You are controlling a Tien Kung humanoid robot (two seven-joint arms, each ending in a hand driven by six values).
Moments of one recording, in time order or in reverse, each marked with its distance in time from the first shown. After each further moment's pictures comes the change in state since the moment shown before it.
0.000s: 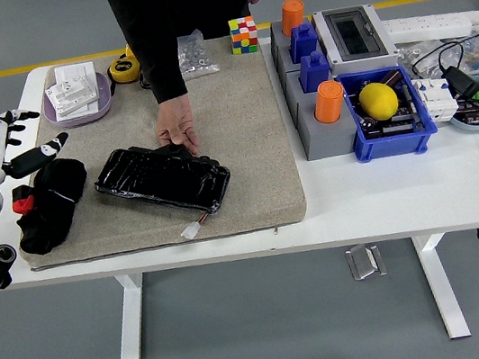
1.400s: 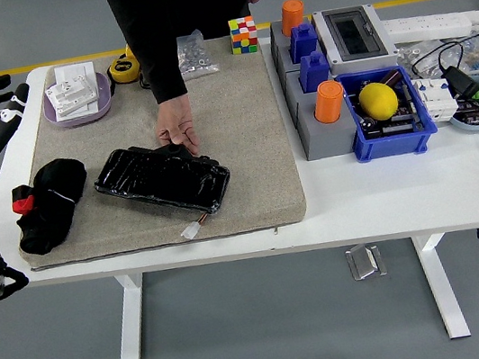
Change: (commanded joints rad) left arm 0.122 -0.023 -0.127 -0.233 -0.462 0.030 -0.177; right arm -0.010 0.018 -0.037 0.000 -0.022 0.002 0.003
